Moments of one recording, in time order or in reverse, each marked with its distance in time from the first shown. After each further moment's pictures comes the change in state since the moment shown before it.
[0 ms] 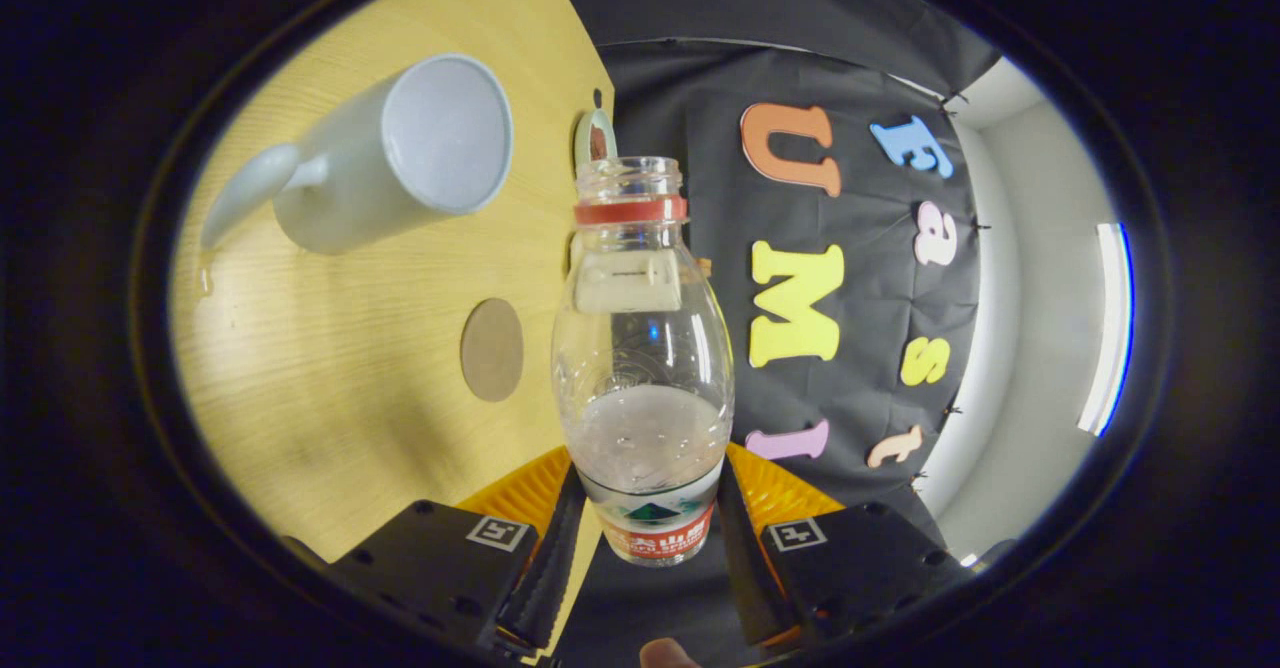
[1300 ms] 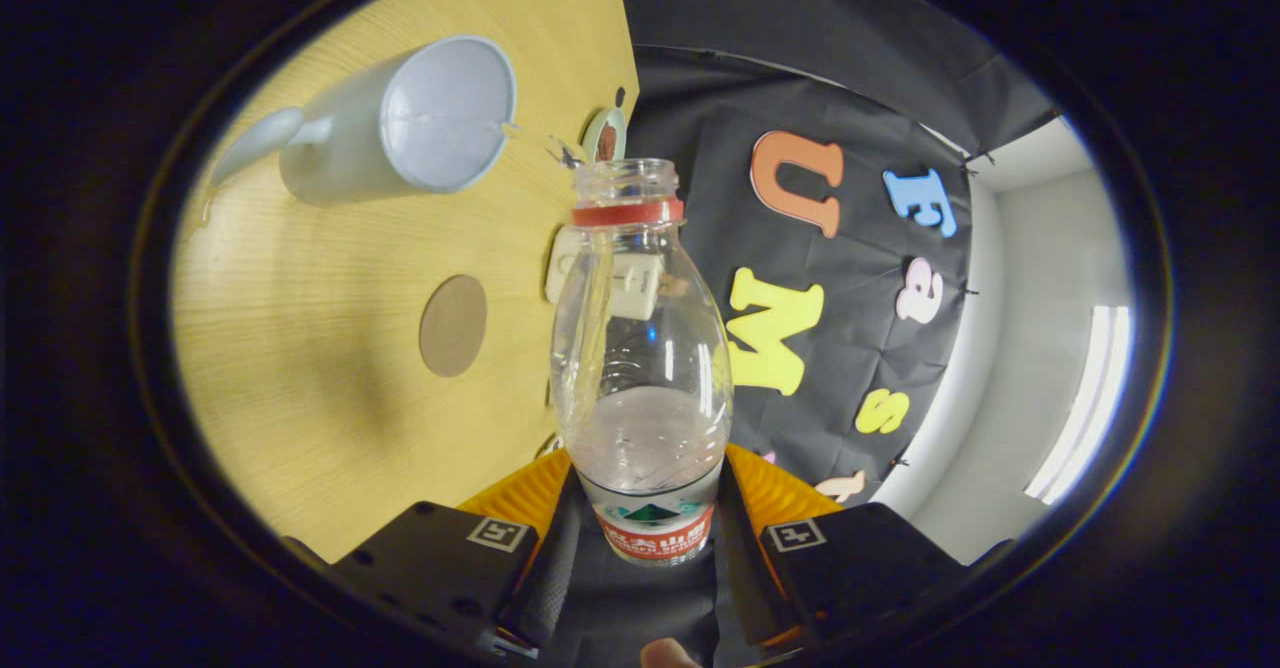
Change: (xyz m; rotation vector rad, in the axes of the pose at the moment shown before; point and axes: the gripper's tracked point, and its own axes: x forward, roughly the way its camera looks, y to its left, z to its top) arm -0.002 -0.033 0.012 -0.181 -0.012 -0.076
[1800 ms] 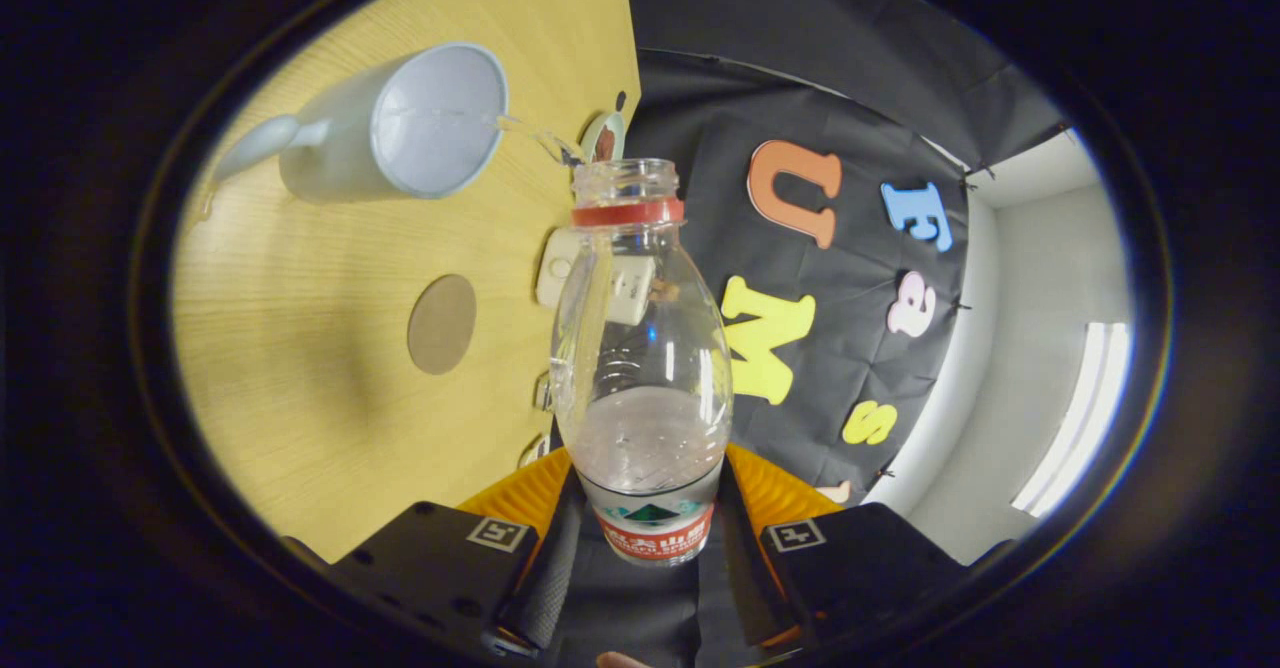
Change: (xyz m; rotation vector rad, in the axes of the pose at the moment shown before) arm -0.003 -0.013 0.008 -0.034 -0.014 -0.019
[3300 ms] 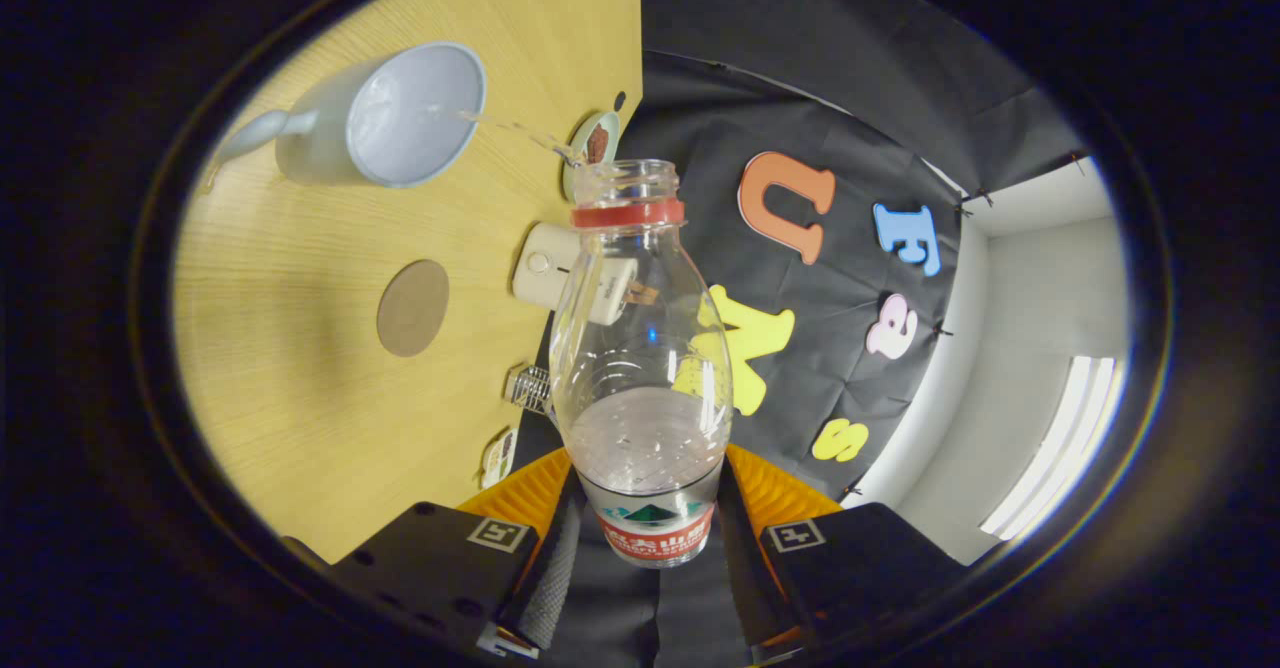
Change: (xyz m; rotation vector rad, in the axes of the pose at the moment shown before) arm -0.001 -0.032 0.002 -0.088 -0.008 -0.047
